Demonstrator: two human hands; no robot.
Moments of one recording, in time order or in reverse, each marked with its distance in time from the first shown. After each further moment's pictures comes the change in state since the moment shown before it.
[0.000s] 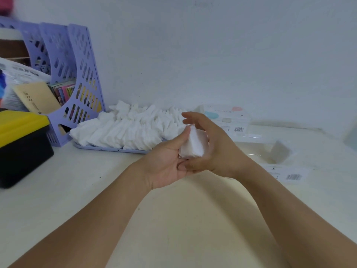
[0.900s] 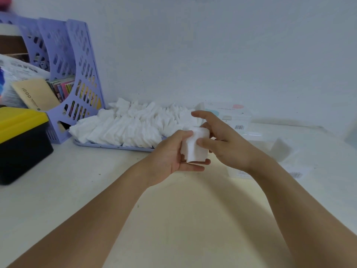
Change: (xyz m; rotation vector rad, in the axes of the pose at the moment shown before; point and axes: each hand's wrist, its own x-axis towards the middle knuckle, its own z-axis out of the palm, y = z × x) left_hand 0.000 0.000 0.000 0.436 0.109 0.110; right_hand -0.001 0.000 -0.019 -0.009 -0.078 0.142
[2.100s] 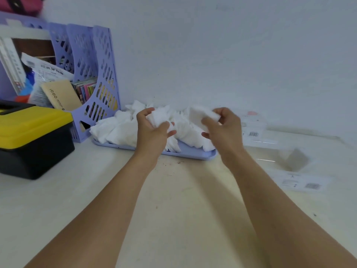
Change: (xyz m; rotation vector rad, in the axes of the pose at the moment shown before) left_hand 0.013 0.014 -0.062 -0.057 0.772 0.471; right_hand 0.056 -0.018 0.045 0.328 0.616 0.149
